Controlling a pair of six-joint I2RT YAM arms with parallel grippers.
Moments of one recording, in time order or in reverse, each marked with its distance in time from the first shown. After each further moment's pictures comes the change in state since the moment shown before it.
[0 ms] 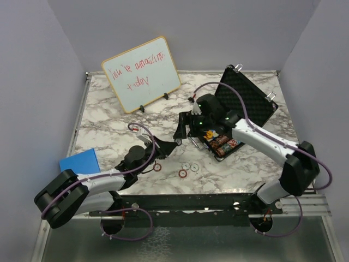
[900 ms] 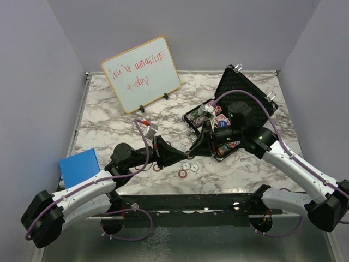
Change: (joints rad) left arm 0.002 -0.290 0.145 -0.105 0.646 0.223; right arm -0.056 -0.500 -0.257 0.147 -0.605 -0.410
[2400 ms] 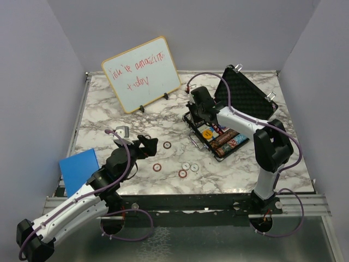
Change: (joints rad) left arm 0.003 -0.375 0.003 -0.816 -1.024 0.109; right arm -0.070 0.758 0.356 0.023 1.006 -0.080
